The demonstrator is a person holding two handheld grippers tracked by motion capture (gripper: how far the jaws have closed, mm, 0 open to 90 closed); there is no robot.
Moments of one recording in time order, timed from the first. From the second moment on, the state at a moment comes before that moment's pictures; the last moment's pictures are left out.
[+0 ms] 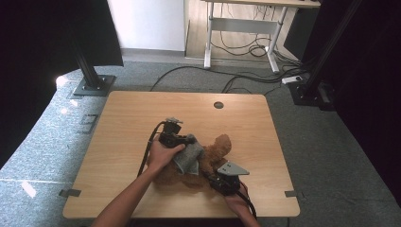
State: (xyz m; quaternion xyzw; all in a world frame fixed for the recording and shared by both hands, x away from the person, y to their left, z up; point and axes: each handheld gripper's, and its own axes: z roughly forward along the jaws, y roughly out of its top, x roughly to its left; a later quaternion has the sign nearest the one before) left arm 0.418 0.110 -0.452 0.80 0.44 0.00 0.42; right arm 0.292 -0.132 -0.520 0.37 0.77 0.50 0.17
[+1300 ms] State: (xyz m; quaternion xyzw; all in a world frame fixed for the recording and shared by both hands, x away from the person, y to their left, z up) left arm 0.347 0.187 -0.482 0.74 0.43 -0.03 0.52; right arm 0.294 -0.128 -0.508 0.37 0.79 0.47 0.11
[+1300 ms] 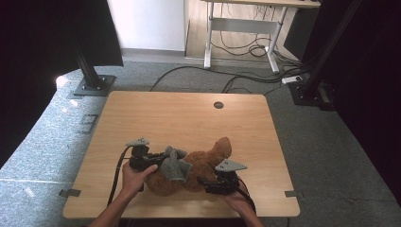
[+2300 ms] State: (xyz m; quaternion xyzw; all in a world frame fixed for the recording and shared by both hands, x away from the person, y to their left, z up) left arm 0.393 0.165 -0.491 0.72 0.45 0.00 0.52; right arm 0.319 -0.110 -0.529 0.36 0.77 0.48 0.23
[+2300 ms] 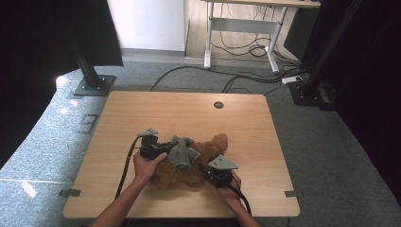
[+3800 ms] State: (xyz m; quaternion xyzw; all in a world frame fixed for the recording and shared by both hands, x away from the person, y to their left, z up) left arm 0.354 0.229 -0.491 0.73 0.45 -0.04 0.51; right arm 0.273 -0.137 -0.534 0.35 0.78 0.47 0.22
